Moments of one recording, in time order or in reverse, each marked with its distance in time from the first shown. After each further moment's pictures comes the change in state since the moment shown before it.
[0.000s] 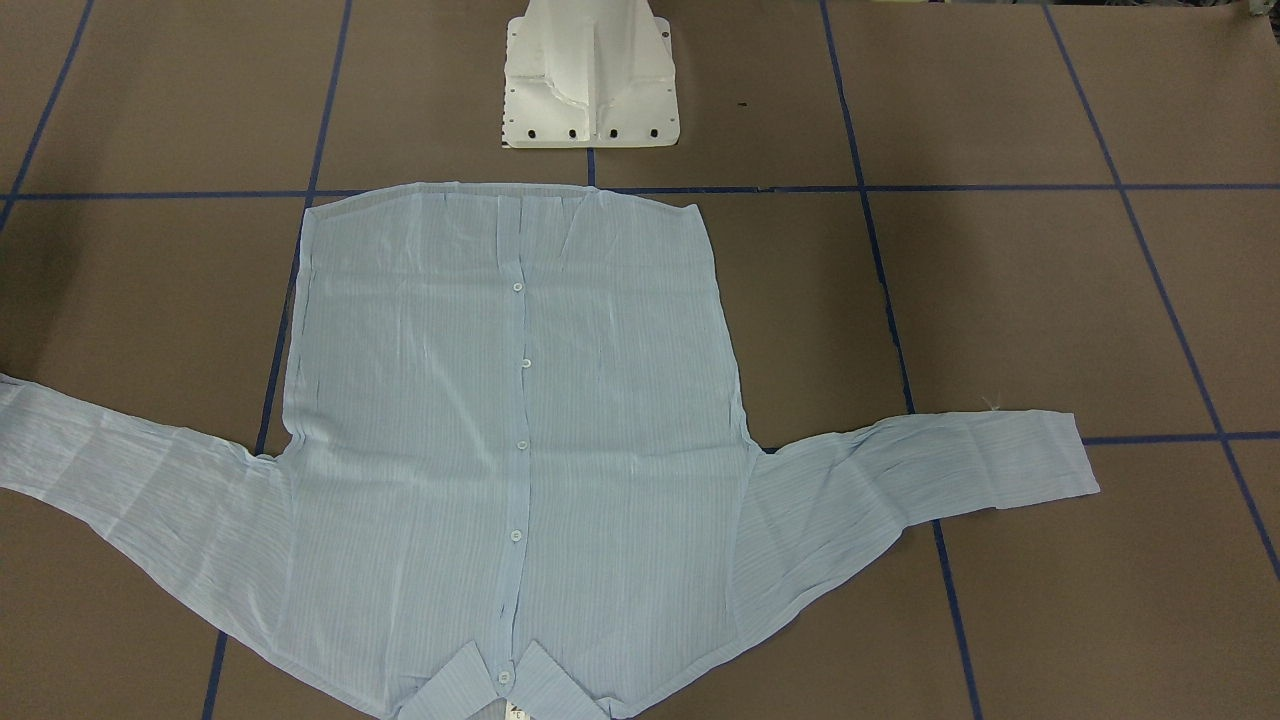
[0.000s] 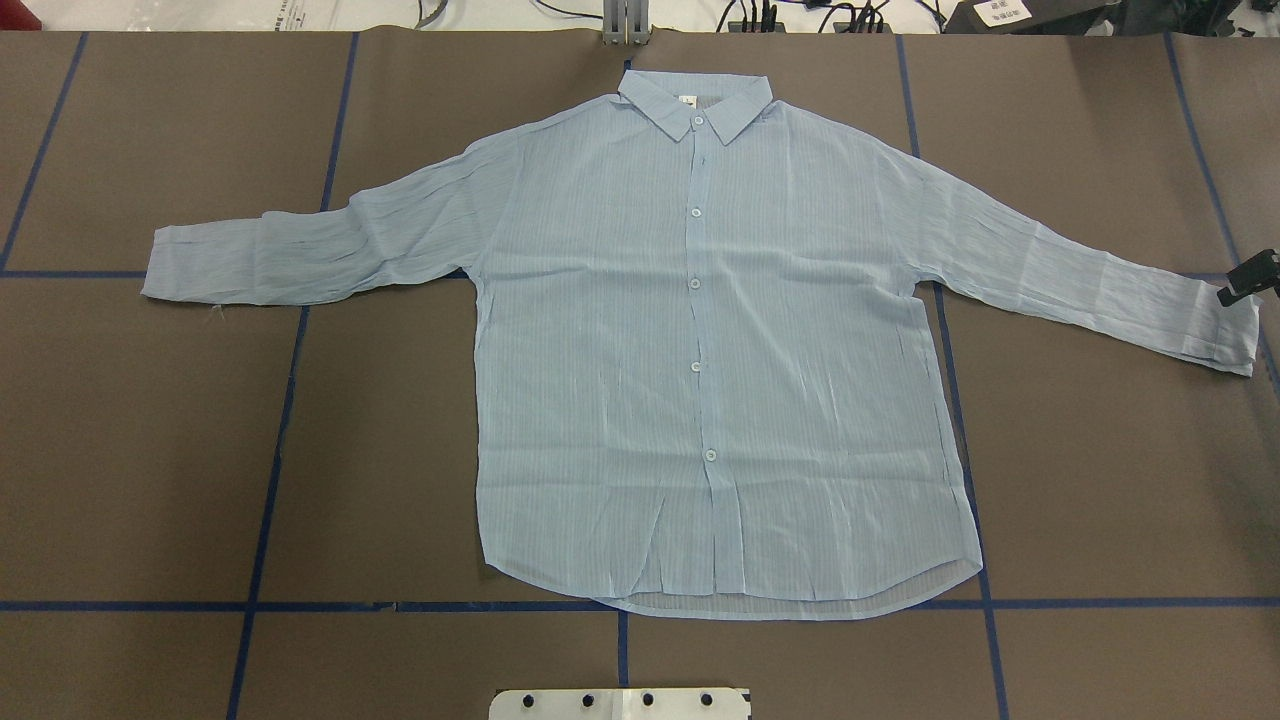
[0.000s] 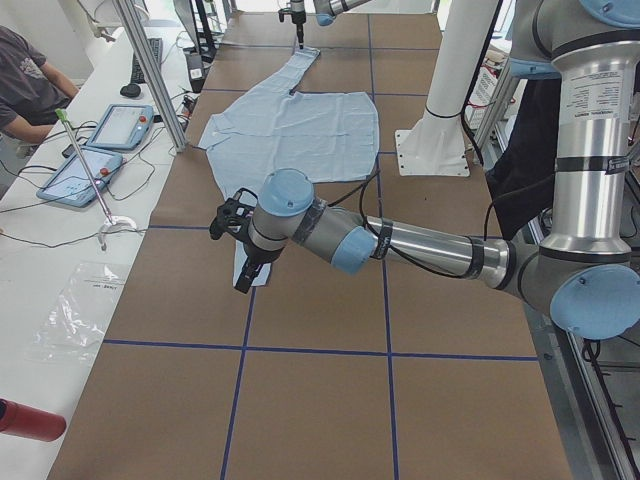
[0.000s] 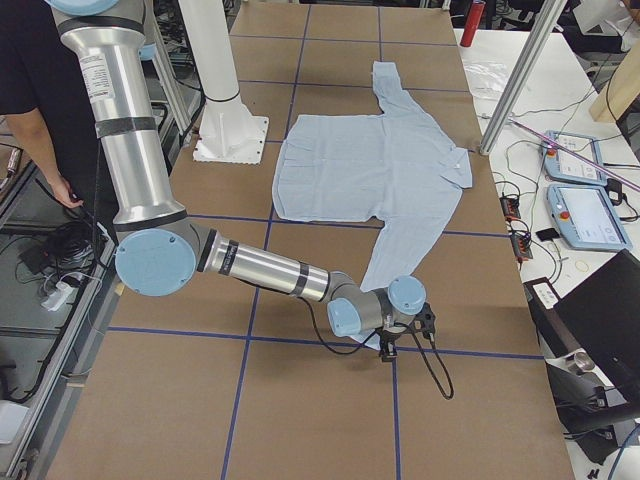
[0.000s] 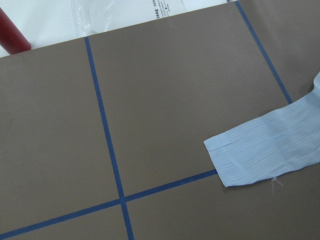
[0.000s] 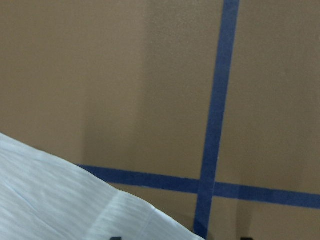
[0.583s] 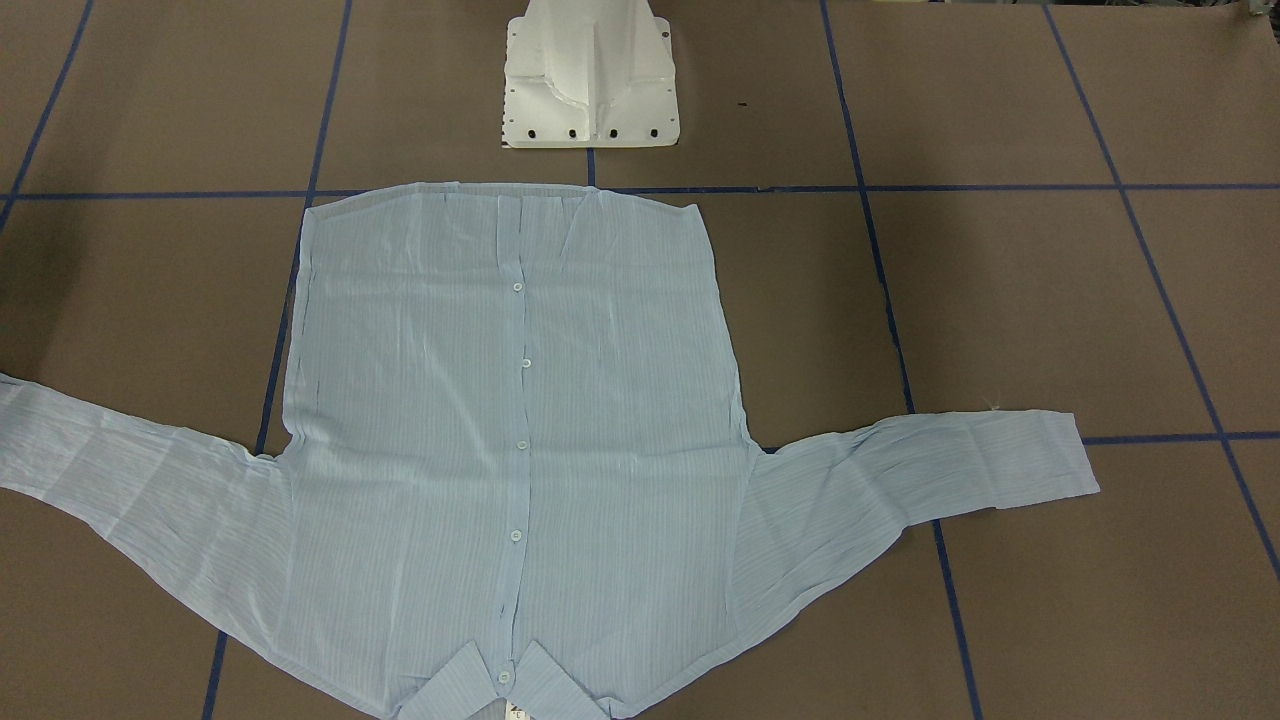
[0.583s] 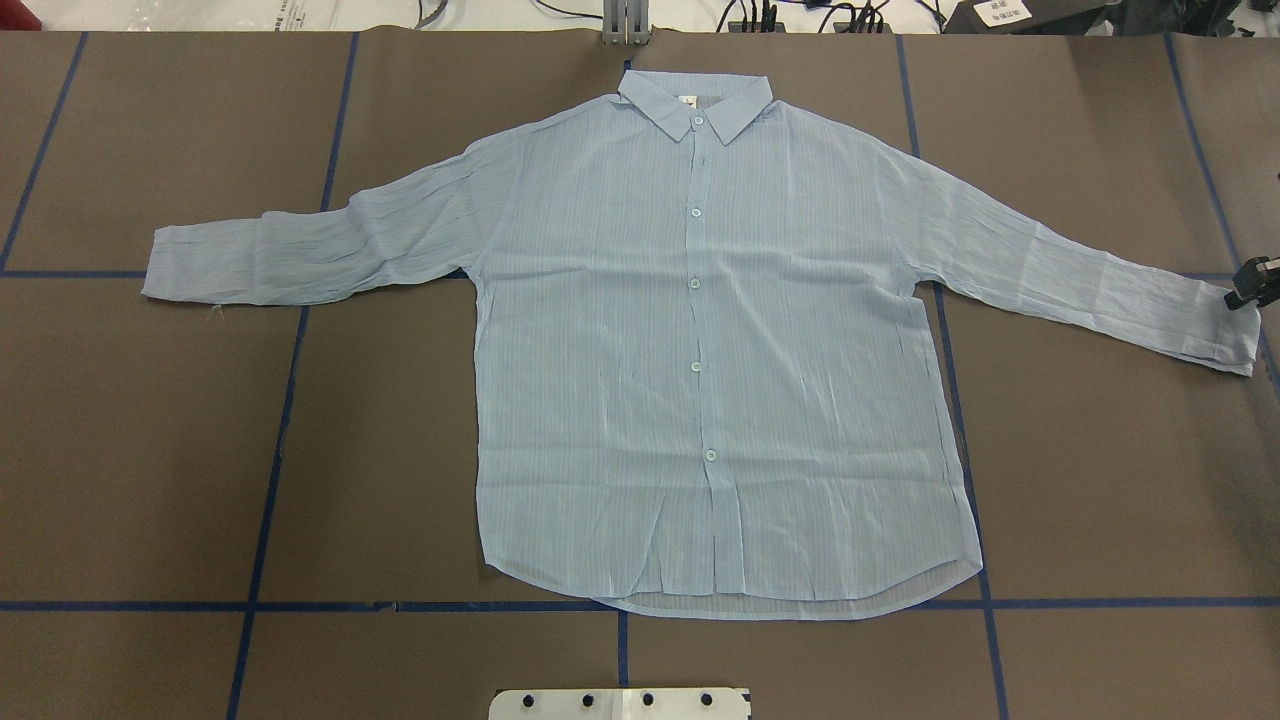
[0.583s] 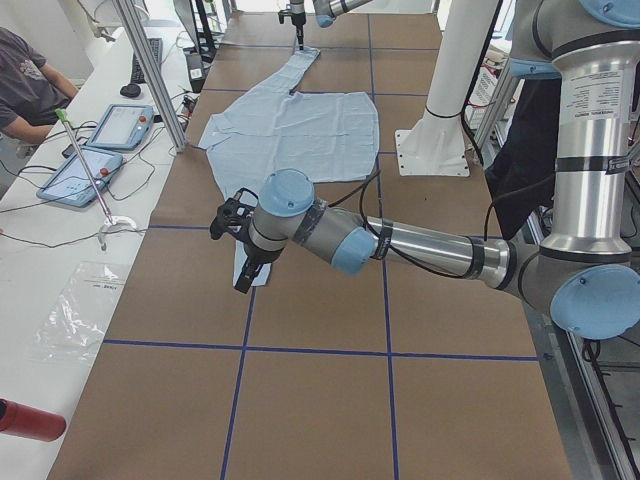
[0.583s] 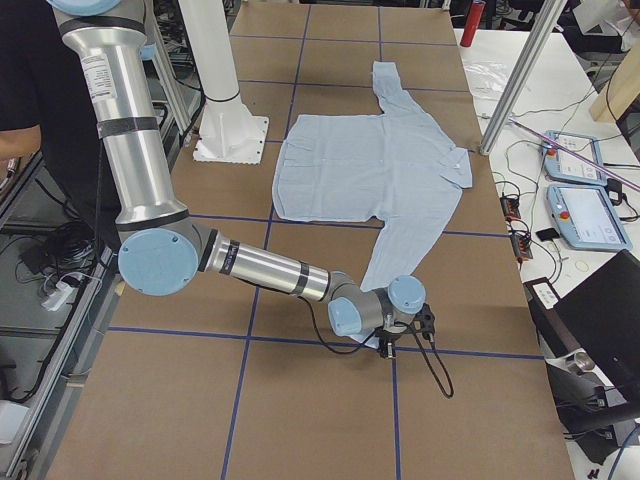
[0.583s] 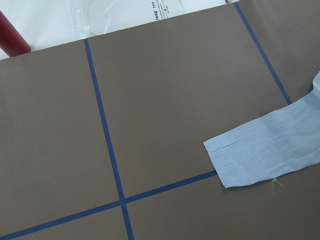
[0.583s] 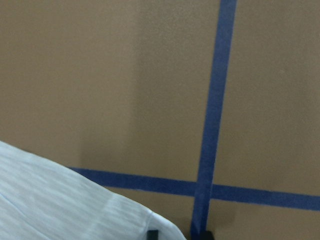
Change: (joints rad) left arm 0.000 0.001 0.002 -0.006 0.001 0.001; right arm -0.011 0.003 -0.007 -0.001 -0.020 0.008
